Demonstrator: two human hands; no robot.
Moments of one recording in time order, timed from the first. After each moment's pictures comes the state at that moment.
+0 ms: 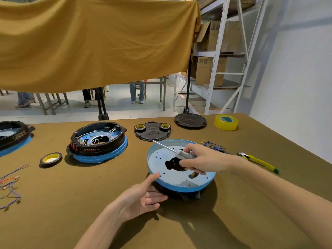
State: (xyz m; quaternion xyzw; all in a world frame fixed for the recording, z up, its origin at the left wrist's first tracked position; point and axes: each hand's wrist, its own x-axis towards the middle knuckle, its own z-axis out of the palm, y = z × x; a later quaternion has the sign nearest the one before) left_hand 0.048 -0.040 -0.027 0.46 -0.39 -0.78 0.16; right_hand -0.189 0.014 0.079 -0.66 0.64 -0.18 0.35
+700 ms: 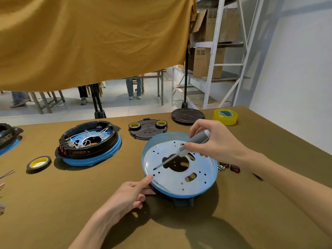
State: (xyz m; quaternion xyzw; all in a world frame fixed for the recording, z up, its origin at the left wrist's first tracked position) left_hand 0.045 -0.065 -0.039 0.49 -0.52 -0.68 0.19; right_hand -0.218 0.018 0.098 -0.69 0.57 -0.43 0.15
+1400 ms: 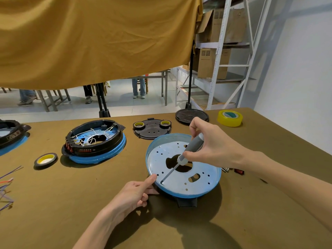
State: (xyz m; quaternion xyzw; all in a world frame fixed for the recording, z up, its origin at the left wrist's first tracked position) left_hand 0.045 -0.062 -0.038 0.48 -0.51 -0.69 0.19; right_hand -0.198 0.019 0.109 -0.73 0.57 -0.34 0.13
